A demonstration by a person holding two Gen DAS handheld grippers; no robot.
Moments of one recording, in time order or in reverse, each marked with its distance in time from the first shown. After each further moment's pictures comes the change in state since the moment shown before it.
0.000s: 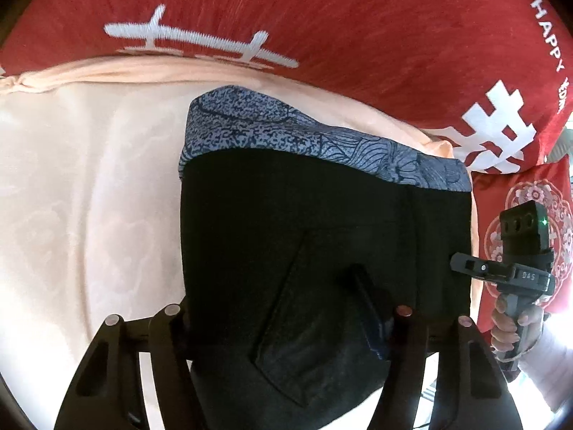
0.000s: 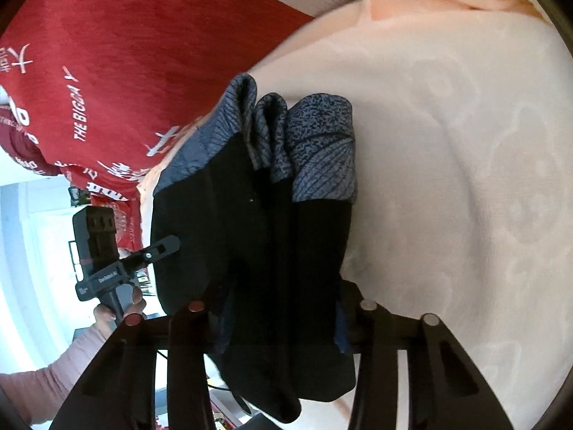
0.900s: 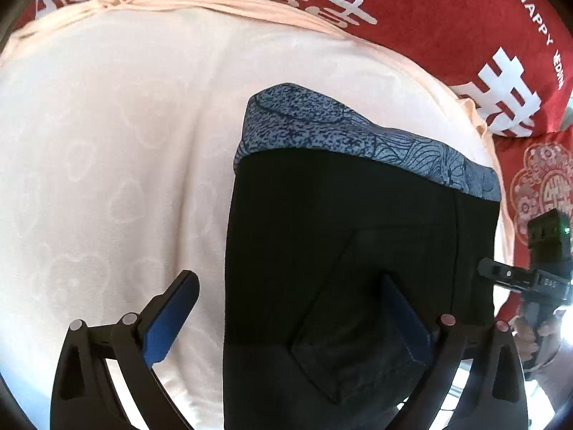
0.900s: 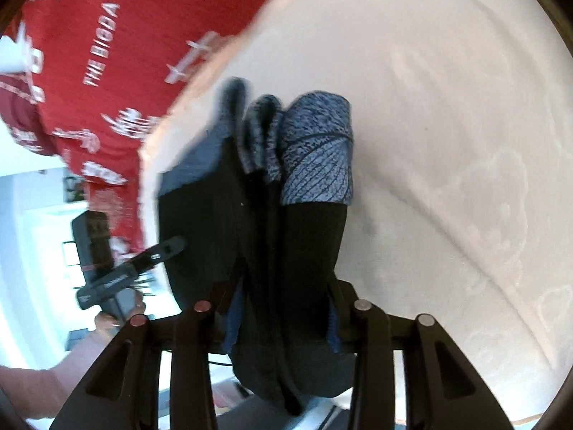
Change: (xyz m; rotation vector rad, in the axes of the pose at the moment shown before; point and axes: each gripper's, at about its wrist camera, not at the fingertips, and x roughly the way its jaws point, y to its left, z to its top) left arm -0.029 0.078 -0.119 -0.022 -0.030 0.080; right arm 0.039 0.048 -0.128 0.015 -0.025 -0.088
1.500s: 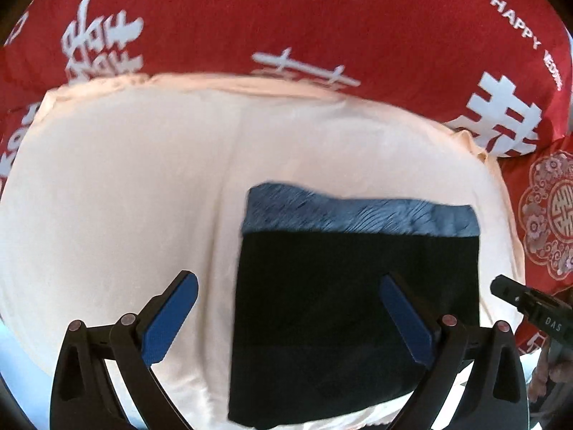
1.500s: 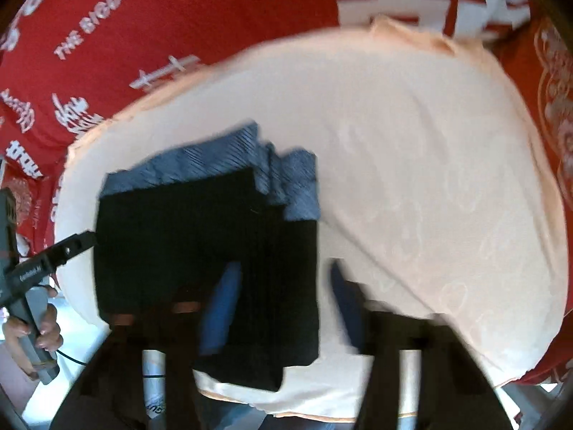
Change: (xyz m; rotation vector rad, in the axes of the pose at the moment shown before) left arm -0.058 -0.047 0.014 0.057 -0.171 0.168; right arm -0.050 0.069 -0.019 -0.163 -0.198 -0.420
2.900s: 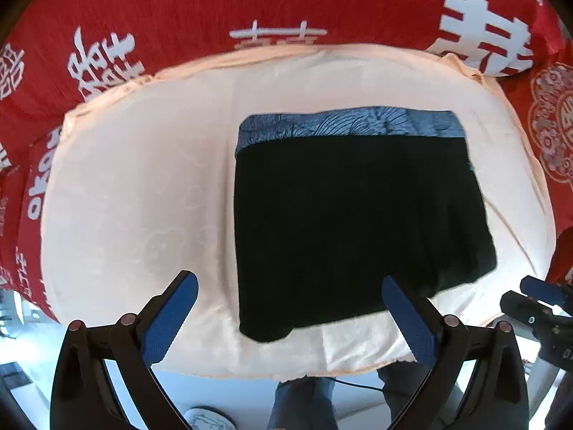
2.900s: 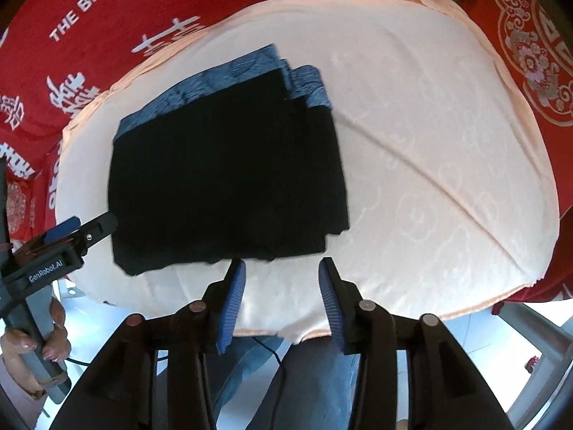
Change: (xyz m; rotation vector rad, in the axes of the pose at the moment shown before) left arm -0.041 -0.048 -0.061 0.171 0.115 0.183; right arm -0.025 0.033 -0.069 0.098 0.159 -0.068
